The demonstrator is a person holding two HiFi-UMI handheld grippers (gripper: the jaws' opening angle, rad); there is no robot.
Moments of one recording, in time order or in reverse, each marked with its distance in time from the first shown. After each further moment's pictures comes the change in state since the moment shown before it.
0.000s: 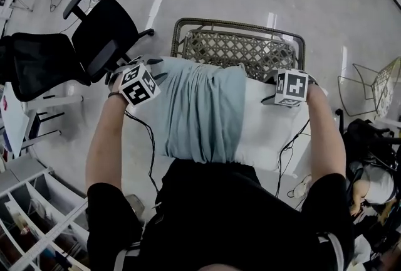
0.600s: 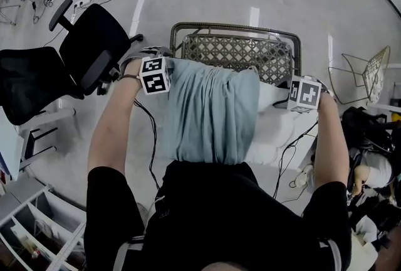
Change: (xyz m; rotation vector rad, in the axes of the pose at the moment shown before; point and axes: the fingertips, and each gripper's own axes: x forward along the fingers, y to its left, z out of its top) left arm 0.073 0.042 -0.002 0.363 0.055 -0.079; right arm -0.020 0.011 -0.011 0.148 0.058 -0.066
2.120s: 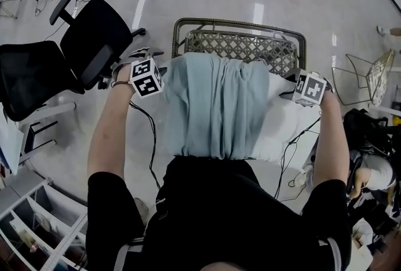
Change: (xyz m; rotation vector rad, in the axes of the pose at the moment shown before) left arm 0.001 -0.005 -0.040 -0.174 0.005 0.062; right arm 0.016 -0.052 -0.032 0.062 -0.001 -0.100
